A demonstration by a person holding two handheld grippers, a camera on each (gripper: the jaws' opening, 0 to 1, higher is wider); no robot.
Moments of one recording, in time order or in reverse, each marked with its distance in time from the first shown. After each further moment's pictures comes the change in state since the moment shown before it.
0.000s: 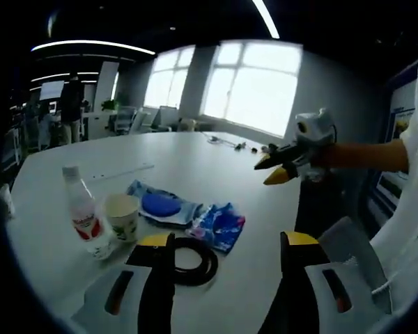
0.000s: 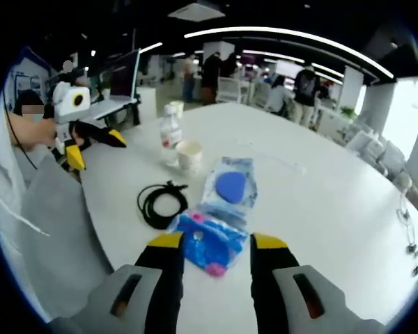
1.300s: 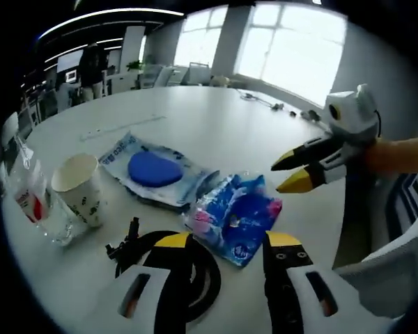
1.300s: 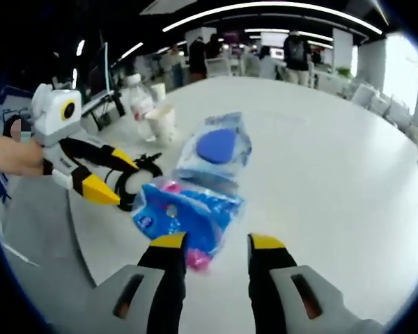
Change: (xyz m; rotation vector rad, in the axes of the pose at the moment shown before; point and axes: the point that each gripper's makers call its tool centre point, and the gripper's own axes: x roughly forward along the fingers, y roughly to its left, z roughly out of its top) left arm 0.128 0.015 -0.058 -0.103 0.253 0.205; right arm 0.068 -0.027 -0.075 0.205 0.098 0.068
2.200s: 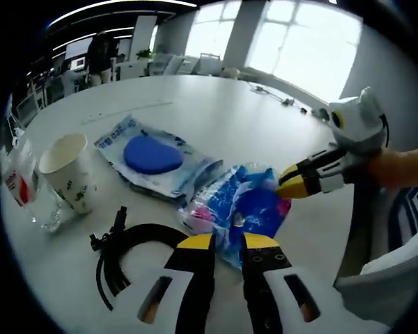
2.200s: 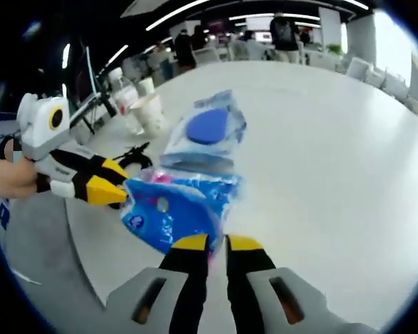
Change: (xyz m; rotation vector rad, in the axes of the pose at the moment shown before) left arm 0.019 0.000 -0.012 -0.072 0.046 0.036; right arm 0.021 -0.003 -0.025 0.121 0.058 -0.001
